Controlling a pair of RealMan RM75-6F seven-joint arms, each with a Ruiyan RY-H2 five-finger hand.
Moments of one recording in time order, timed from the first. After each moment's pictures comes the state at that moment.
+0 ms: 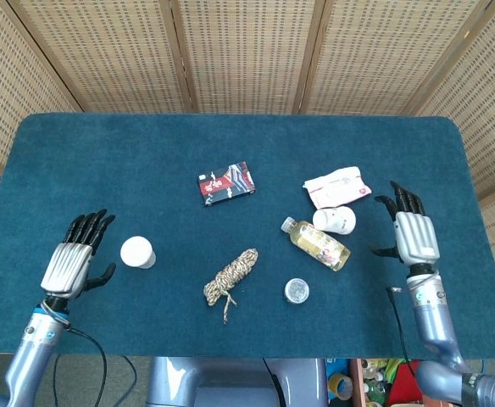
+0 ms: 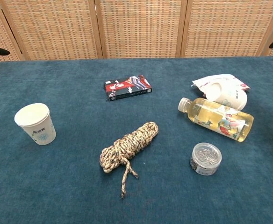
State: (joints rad) left arm -0.36 -1.30 -0.03 -1.77 1.35 1.37 0.25; right arm 0.50 -1.29 0.18 -1.67 -1.04 1.29 -0.18
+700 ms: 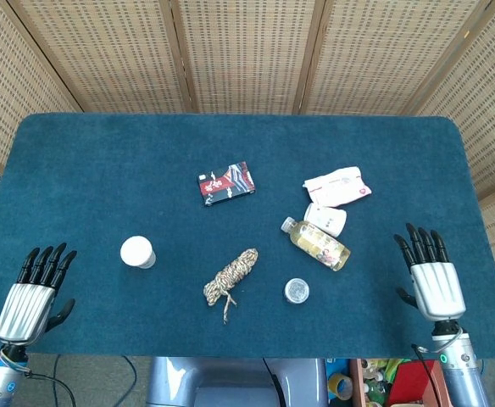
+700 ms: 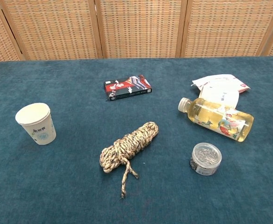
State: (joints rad) left arm -0.15 -1.26 0.11 -1.64 1.57 1.59 0.35; right arm 0.27 -1.29 -0.03 -1.59 -1.41 1.54 -0.34
